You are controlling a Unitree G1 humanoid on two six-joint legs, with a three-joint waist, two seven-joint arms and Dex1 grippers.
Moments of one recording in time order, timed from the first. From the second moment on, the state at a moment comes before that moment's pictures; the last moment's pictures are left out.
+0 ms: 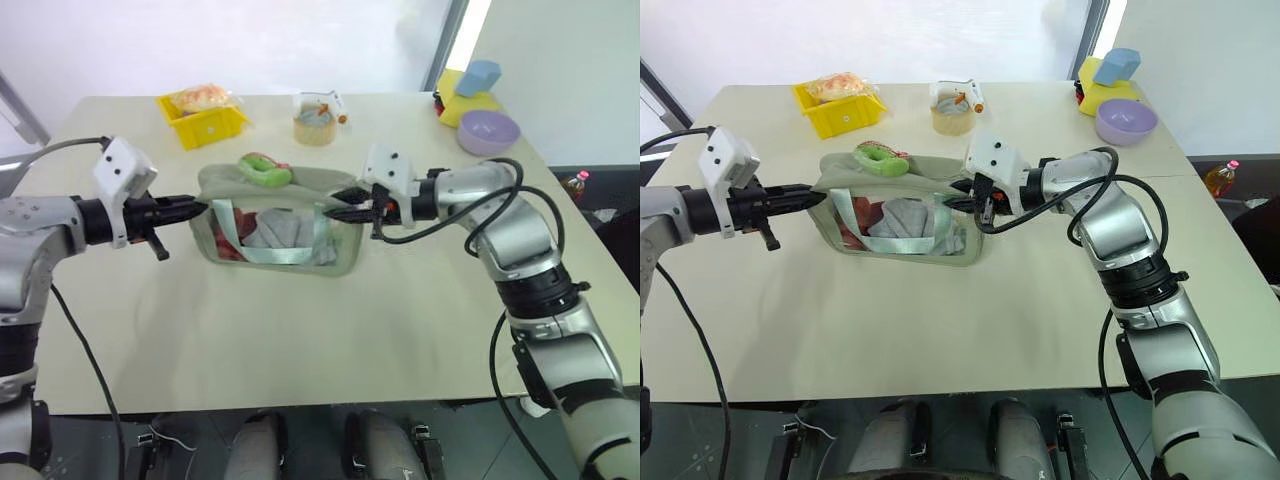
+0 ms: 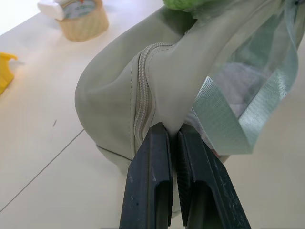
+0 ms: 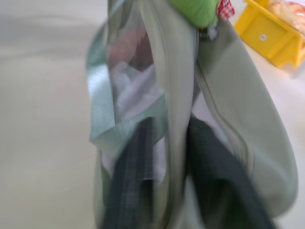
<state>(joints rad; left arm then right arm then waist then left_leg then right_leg) -0.51 0.95 0.17 -0.11 -0.45 0.65 -1.02 -0.91 -0.56 0.25 -0.02 0.19 0.55 1.08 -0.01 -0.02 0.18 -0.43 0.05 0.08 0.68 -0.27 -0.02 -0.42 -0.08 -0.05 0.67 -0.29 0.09</state>
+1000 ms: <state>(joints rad) -0.48 0.96 0.18 -0.17 -0.47 0.67 -1.00 -1.08 -0.33 0.22 0.14 0.26 0.60 1.02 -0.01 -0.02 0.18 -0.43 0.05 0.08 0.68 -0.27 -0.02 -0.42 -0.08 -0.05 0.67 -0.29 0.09</state>
